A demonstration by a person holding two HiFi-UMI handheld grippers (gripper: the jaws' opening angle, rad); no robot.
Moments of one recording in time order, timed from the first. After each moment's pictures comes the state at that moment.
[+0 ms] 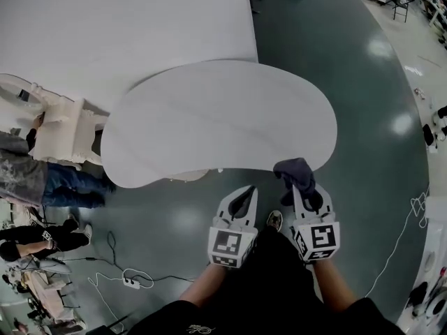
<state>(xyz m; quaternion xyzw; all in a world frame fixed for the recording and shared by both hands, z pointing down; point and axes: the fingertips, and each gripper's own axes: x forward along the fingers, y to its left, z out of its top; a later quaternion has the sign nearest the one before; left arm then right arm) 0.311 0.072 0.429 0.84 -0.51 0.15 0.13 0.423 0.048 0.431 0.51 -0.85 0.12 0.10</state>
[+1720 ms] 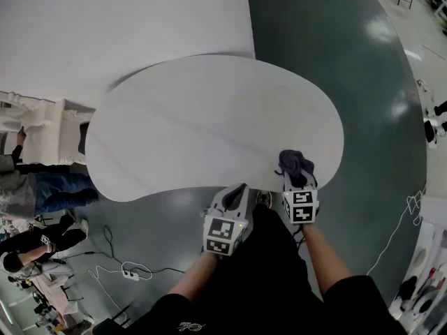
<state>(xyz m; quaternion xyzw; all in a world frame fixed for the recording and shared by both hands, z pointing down) 0.299 -0.030 0.534 0.82 -0.48 0.23 0.22 0.431 -0.083 0.640 0.48 -0.79 0.24 0.30</state>
